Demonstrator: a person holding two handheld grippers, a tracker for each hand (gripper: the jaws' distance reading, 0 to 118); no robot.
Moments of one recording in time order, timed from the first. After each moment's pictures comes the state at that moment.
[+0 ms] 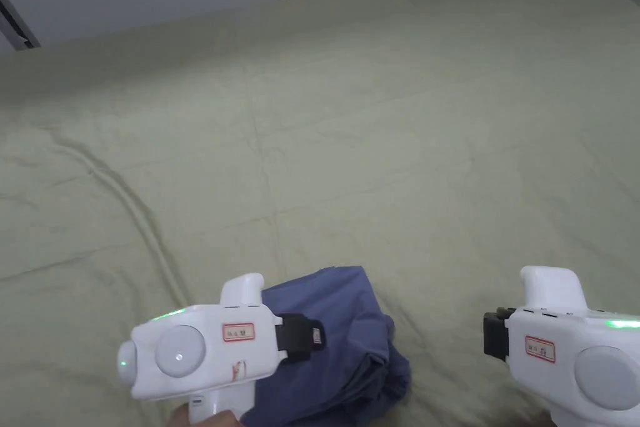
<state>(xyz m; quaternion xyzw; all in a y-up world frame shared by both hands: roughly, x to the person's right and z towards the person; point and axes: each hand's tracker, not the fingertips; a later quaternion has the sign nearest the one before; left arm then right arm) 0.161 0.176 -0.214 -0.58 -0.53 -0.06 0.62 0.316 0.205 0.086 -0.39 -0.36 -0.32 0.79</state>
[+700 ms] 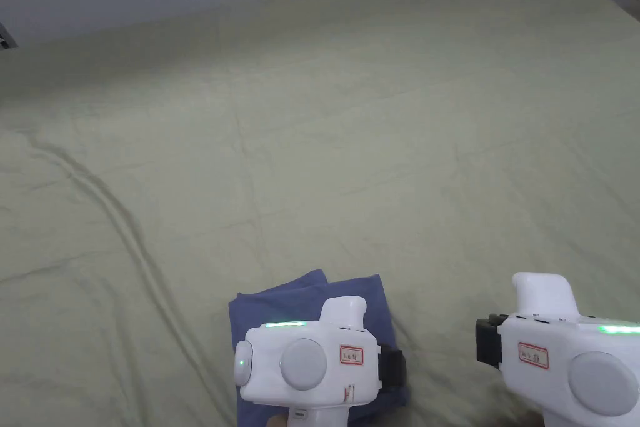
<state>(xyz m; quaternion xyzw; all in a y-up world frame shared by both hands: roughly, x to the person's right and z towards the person) 0.218 0.154 -0.125 -0.59 -0.57 -0.14 0.56 0.318 0.202 0.091 -0.39 -0.36 -0.33 0.78</state>
